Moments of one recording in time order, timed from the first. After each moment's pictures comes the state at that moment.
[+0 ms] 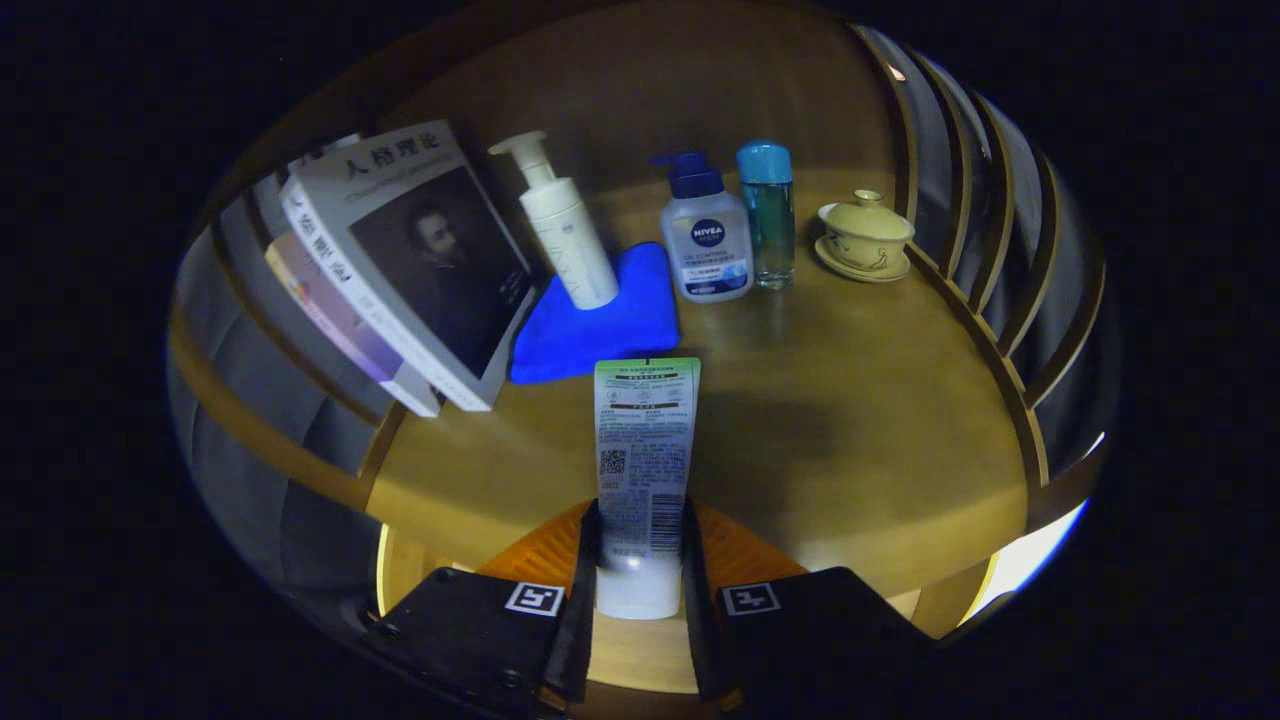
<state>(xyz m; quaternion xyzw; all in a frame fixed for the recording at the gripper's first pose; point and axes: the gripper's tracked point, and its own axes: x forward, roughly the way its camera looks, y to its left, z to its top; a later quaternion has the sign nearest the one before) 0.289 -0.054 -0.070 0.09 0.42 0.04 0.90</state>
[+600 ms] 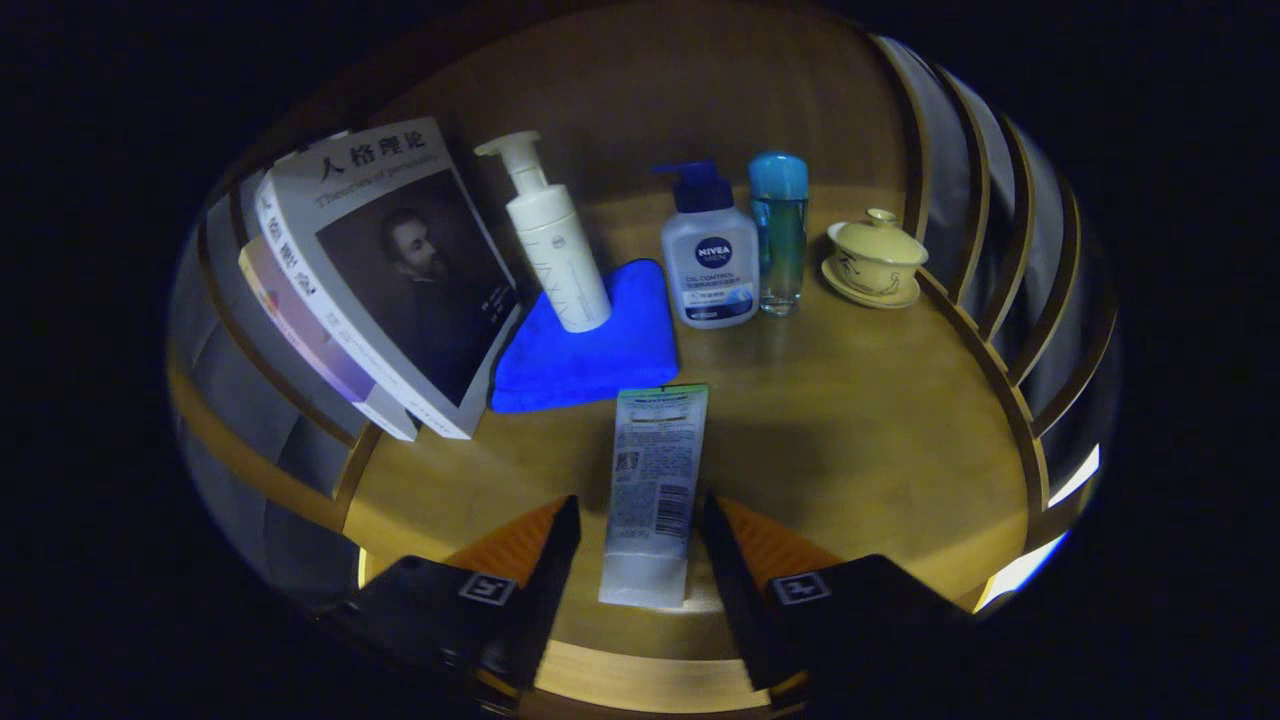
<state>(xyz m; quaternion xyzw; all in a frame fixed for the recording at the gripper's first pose) 0.307 -0.047 -0.069 0.06 0.39 0.04 0.92</state>
